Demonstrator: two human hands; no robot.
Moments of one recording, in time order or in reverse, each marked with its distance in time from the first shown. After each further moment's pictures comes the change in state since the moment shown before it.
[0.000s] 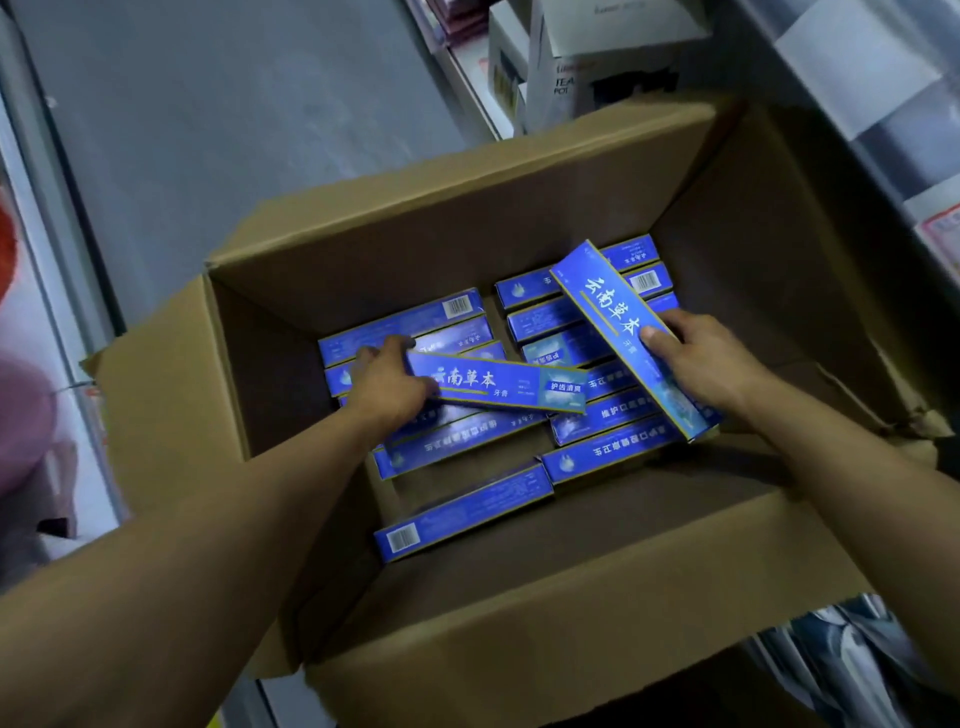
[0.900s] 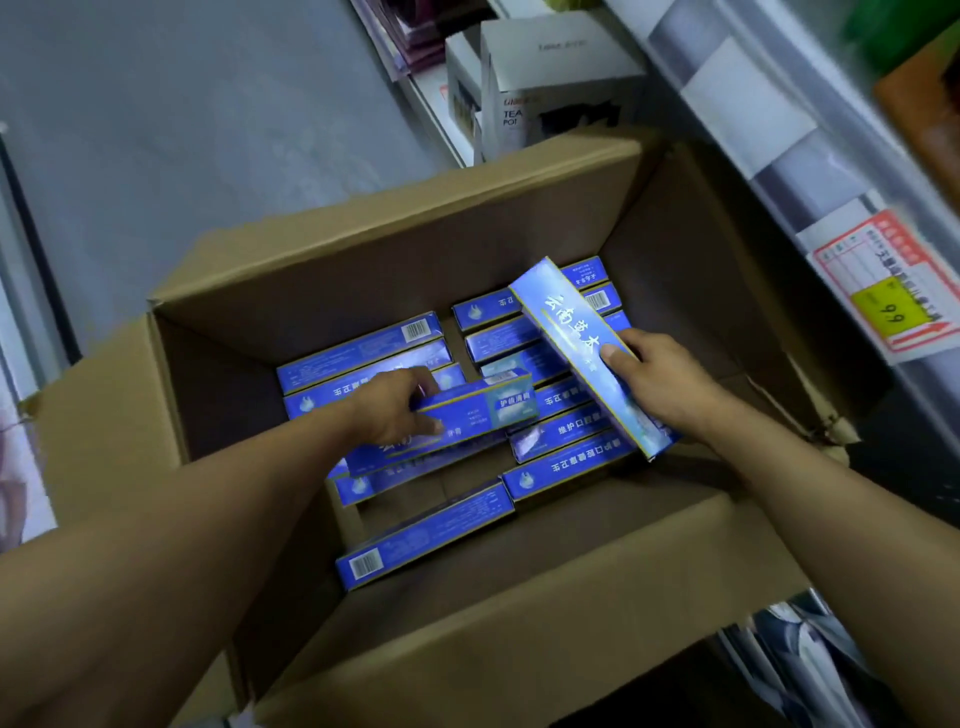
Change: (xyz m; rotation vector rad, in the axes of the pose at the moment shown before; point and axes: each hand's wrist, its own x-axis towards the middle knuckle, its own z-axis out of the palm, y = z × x) left_hand 0.006 0.032 0.002 0.369 -0.397 0.381; right_hand -0.011 0.005 -0.013 0.073 0.002 -0.059
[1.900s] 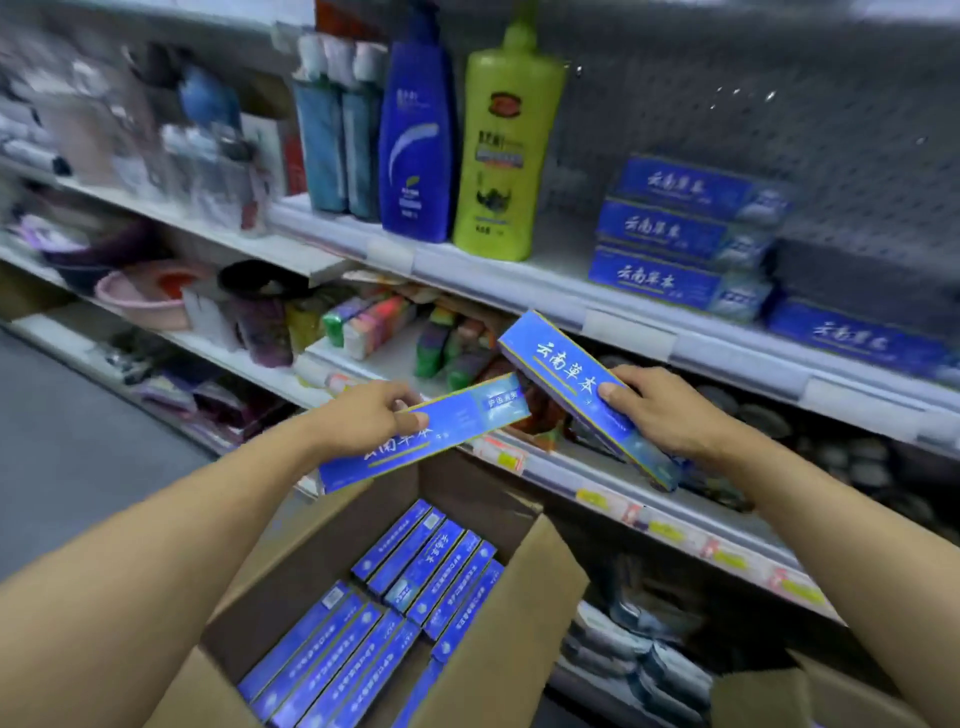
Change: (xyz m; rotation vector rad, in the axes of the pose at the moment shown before) left_hand -0.298 0.236 -0.201 0.185 0.189 0.732; right_hand -0.379 -0.167 -0.199 -0.157 0.685 0.034
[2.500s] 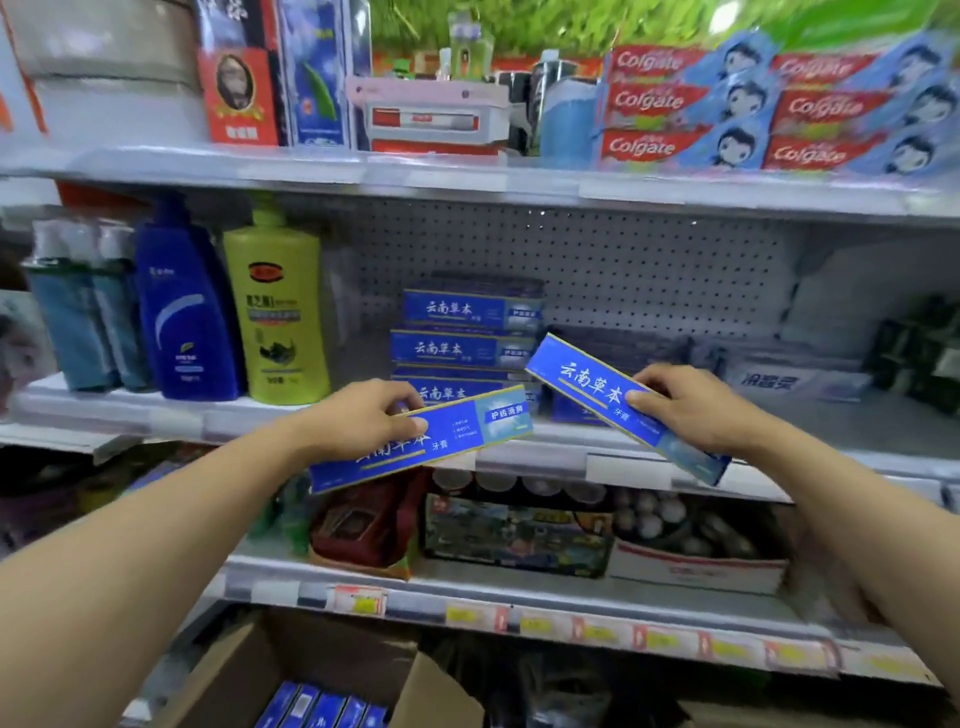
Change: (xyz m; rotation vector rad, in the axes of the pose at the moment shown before) left_hand 0.084 0.214 -0.005 0.226 -0.049 0.445; right_hand -0.072 0.115 -0.175 -0.154 0.383 0.300
